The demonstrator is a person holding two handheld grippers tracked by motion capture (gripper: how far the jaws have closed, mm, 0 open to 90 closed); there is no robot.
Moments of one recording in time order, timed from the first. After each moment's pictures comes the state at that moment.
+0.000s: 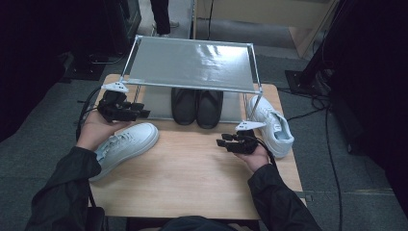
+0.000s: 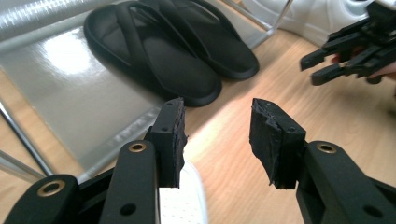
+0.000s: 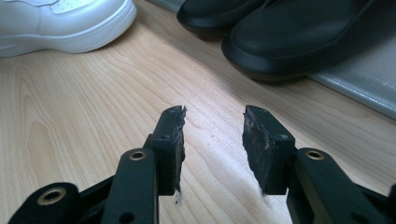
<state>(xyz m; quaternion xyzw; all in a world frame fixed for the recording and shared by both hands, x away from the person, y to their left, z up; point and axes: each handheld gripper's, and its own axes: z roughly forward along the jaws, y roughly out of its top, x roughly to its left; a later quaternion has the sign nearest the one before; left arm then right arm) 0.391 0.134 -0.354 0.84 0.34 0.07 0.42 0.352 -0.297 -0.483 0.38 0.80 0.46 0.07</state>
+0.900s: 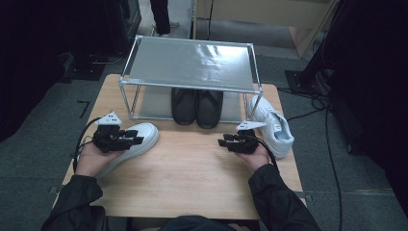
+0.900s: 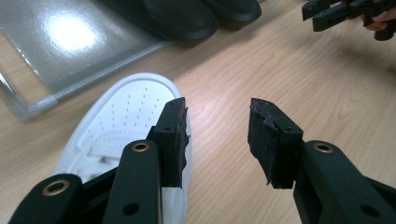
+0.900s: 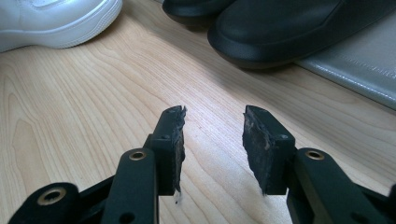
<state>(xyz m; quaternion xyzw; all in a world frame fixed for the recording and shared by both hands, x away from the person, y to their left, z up) 0.337 0.158 -0.420 0.83 0.36 0.07 0.42 0.356 -0.301 -0.489 0.40 0.80 0.45 0.07</state>
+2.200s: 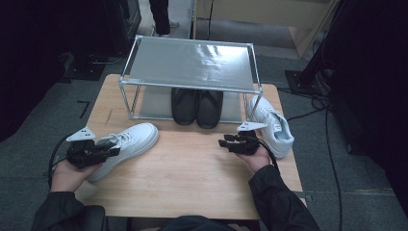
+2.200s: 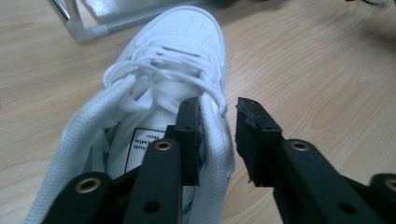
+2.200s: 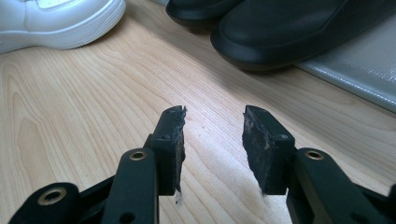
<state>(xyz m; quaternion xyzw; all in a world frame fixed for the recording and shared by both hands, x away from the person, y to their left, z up) 0.303 0.217 -0.438 0.81 0.41 0.07 0.40 0.351 -0.302 -0.485 0.39 0.80 0.45 0.08</state>
